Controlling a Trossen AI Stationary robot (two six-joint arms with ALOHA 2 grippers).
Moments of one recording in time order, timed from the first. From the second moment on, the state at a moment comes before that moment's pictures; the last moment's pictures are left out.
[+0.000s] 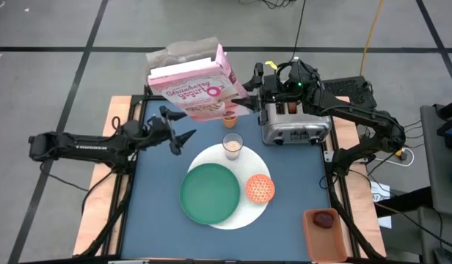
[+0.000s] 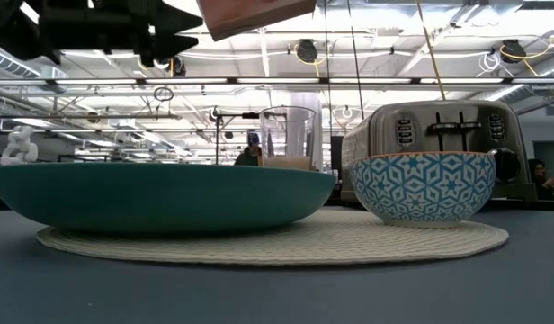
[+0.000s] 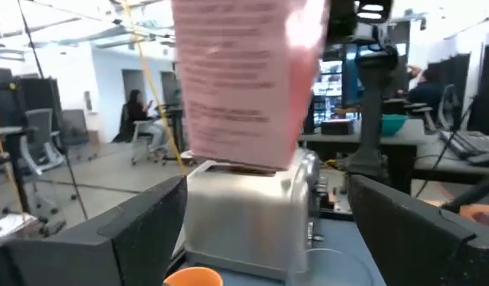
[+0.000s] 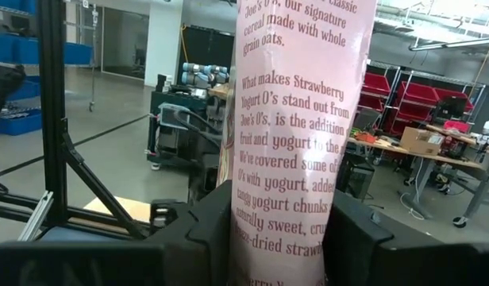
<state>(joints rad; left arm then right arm) 0.19 0.88 0.33 0.76 -0.10 0.09 -0.38 1.38 1.35 0.13 -0.48 -0.14</state>
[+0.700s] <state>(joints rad) 0.31 1.03 0.34 0.96 0.08 0.02 -0.38 1.38 1.35 0.14 -0.48 -0.14</state>
